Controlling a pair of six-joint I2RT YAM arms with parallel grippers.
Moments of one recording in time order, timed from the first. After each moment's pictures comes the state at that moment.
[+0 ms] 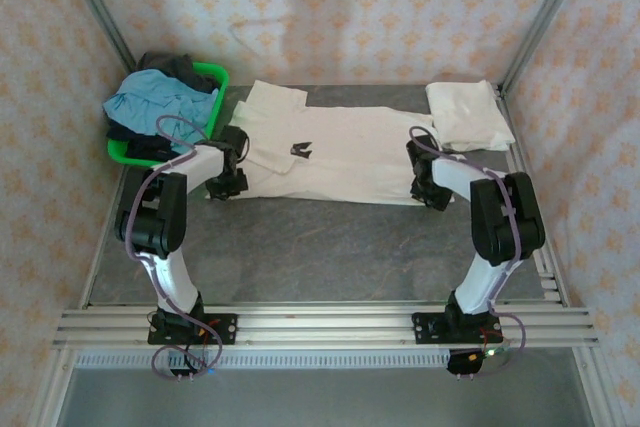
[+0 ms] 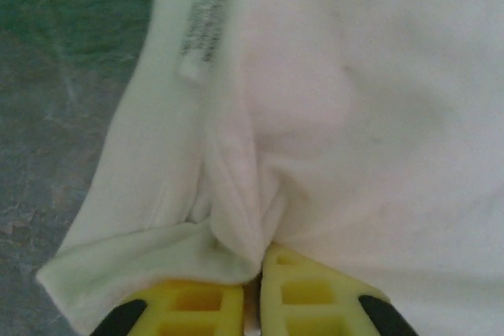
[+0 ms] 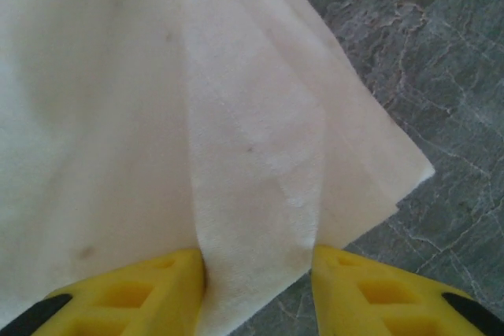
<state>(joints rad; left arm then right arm) -0.12 1.84 1.15 -0.71 -0.20 -0.46 0.18 1.75 1.03 -0.68 0.29 0.74</state>
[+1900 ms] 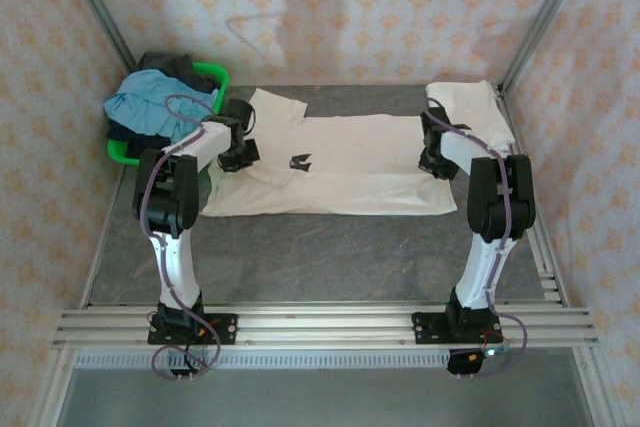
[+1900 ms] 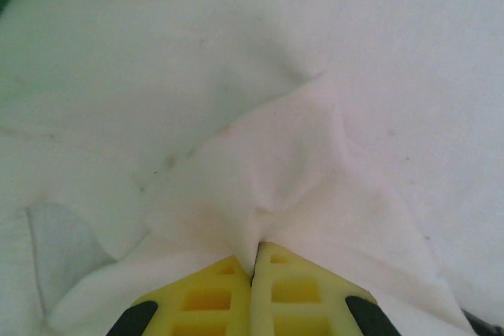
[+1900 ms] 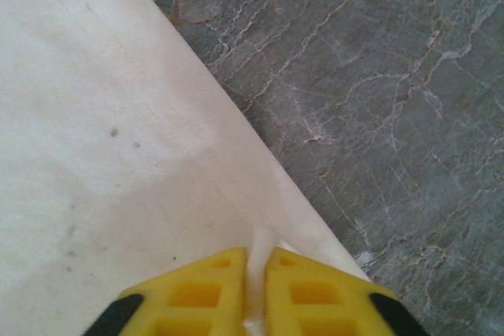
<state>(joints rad) -0.12 2.02 1.49 -0.73 -0.07 -0.51 0.08 1.94 1.34 -0.70 0.29 0.62</state>
